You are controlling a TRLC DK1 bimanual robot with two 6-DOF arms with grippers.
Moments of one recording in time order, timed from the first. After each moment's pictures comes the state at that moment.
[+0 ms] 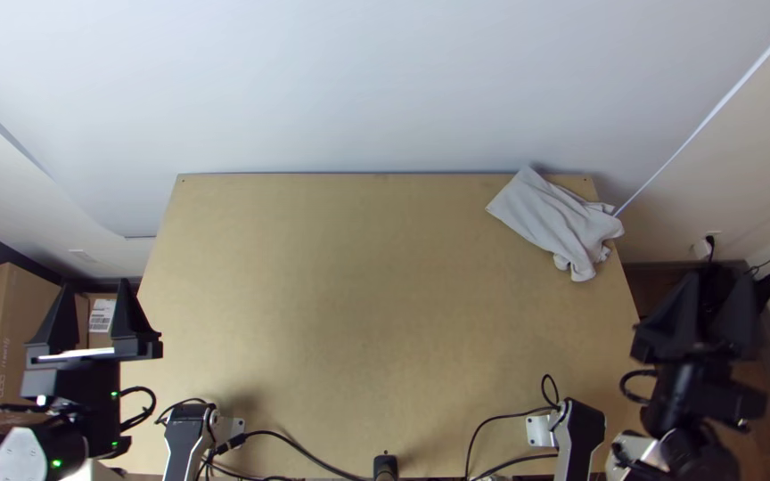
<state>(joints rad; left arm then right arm) 0.08 0.12 0.79 -0.28 -0.10 -0.01 -0.41 0.12 0.61 0.31 -0.24 0.44</state>
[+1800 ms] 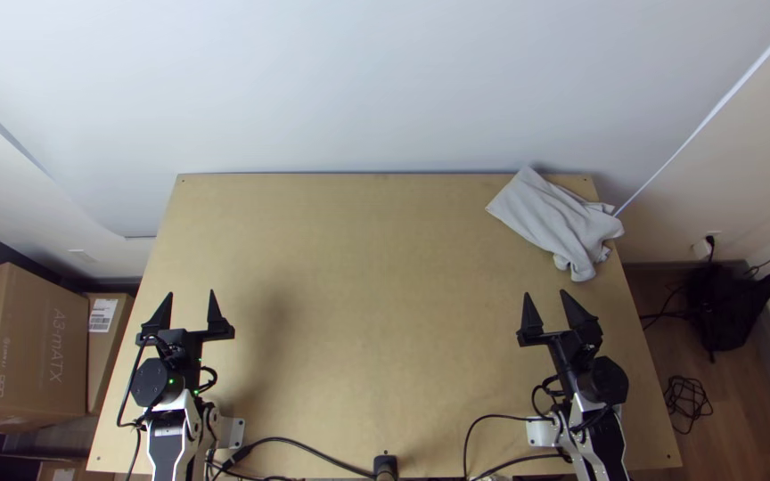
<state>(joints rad) 0.15 0.01 0.04 0.02 -0.06 0.16 0.17 0.00 0.01 0.00 0.01 0.12</state>
